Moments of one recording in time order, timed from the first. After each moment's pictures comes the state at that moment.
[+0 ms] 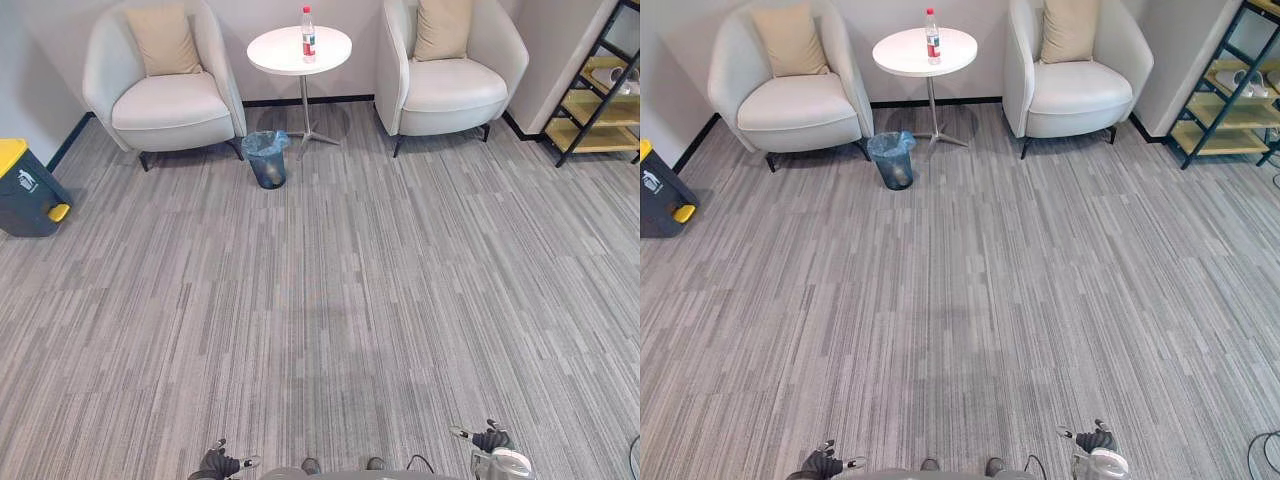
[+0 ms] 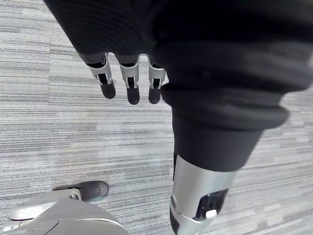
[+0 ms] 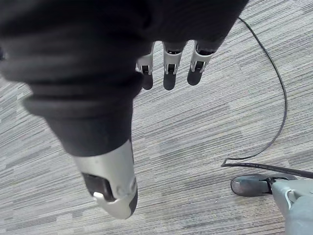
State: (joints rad) left arm 0.10 0.14 0.15 1.09 0.09 -0.05 0.07; right arm -0.02 -0.17 -0.34 1.09 -0.03 -0.02 -0.13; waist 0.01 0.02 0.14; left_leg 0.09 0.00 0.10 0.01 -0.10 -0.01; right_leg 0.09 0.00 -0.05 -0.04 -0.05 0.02
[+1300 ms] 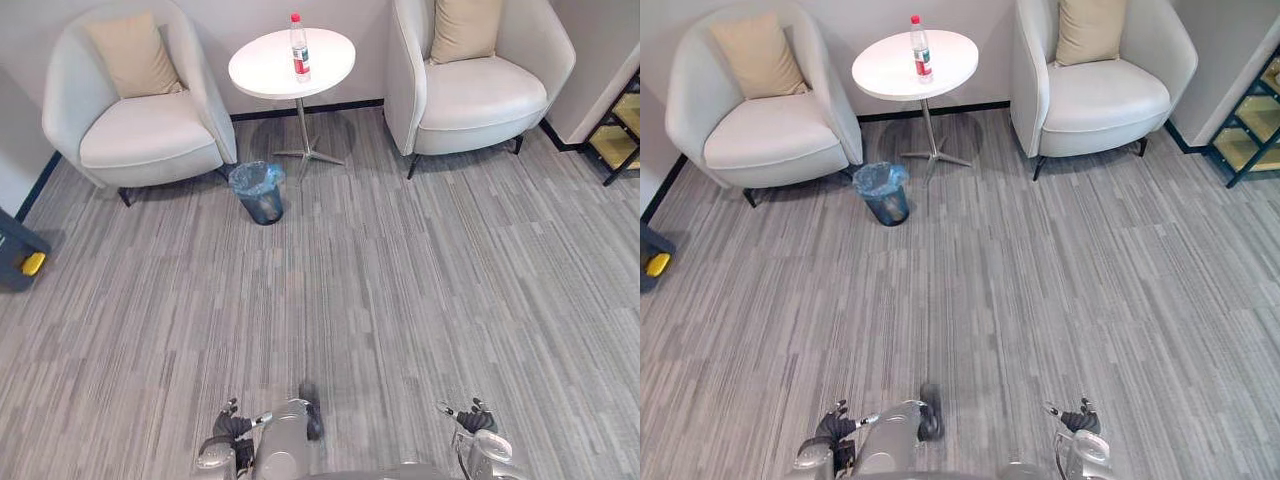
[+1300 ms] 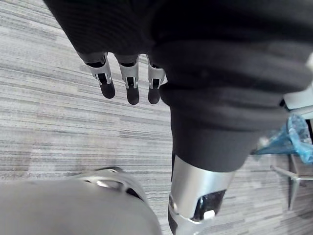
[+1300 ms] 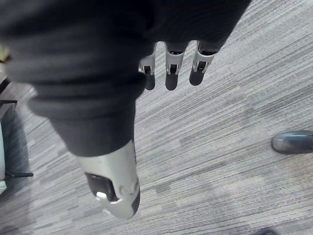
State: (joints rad) left arm 0.06 0.06 0.23 0.98 0.07 -0.05 0.07; right arm -0.01 -0.08 -0.34 1.00 0.05 -0.02 -0.18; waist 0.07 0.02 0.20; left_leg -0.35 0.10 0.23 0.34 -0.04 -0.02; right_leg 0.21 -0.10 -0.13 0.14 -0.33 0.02
